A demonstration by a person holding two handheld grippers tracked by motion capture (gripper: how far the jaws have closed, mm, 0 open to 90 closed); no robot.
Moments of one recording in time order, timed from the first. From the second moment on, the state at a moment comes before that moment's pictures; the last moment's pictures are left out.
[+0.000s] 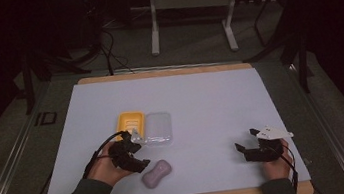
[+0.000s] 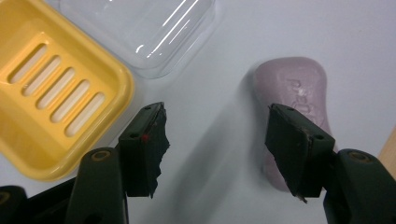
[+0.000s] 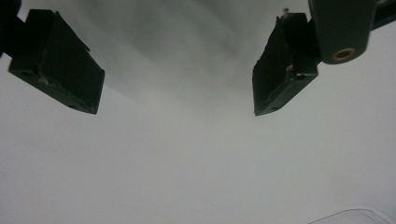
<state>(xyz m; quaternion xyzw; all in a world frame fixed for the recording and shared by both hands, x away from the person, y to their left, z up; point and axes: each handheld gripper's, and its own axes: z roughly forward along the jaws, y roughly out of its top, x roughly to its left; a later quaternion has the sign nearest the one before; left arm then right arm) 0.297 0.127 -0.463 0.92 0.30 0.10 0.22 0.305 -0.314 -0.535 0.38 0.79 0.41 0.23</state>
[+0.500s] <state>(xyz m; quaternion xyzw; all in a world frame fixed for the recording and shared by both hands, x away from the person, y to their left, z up) 0.292 0.110 -0.460 0.93 0.29 0.08 0.21 0.305 -0.314 -0.535 0.38 0.79 0.41 0.23</state>
